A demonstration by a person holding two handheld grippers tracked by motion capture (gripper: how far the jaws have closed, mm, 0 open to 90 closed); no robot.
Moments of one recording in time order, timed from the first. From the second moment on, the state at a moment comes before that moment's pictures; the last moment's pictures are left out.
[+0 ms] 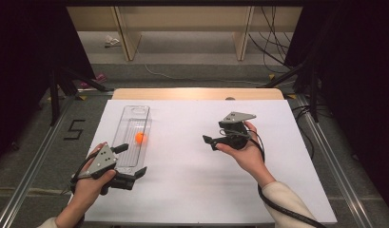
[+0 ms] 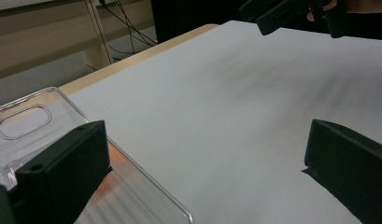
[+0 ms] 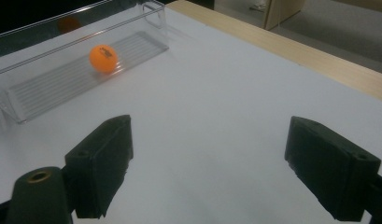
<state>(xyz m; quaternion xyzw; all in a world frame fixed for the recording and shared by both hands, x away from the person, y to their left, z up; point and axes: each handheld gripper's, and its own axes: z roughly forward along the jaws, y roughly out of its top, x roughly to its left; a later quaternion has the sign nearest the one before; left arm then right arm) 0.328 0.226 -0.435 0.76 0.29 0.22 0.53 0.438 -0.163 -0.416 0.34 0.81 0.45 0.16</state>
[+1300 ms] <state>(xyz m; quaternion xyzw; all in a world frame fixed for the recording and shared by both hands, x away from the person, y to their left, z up) 0.328 0.227 -0.434 0.76 0.29 0.22 0.53 0.399 -0.235 -0.415 0.39 0.78 0.45 0.20</state>
